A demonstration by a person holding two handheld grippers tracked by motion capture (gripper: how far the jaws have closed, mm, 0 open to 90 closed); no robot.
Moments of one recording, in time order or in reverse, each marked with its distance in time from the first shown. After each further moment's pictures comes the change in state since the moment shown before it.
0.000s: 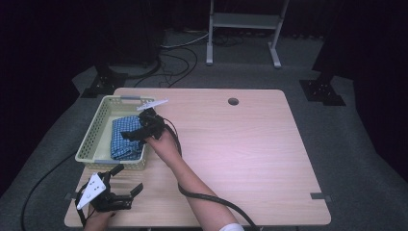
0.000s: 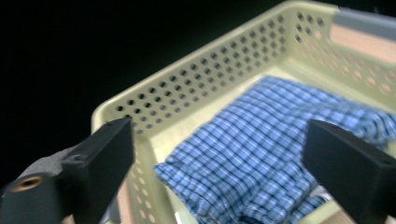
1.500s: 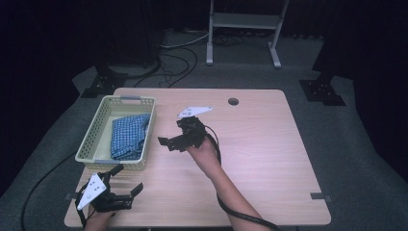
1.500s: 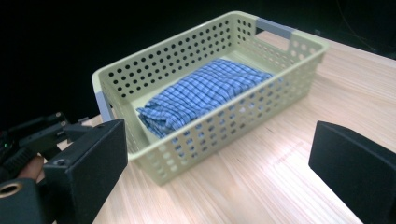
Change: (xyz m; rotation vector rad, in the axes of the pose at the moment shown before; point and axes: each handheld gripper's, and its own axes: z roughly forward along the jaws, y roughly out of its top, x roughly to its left) left arm -0.001 0.000 0.000 -0.002 0.013 0.004; right arm -0.002 -0.037 -0.127 -0.035 -0.153 -0.047
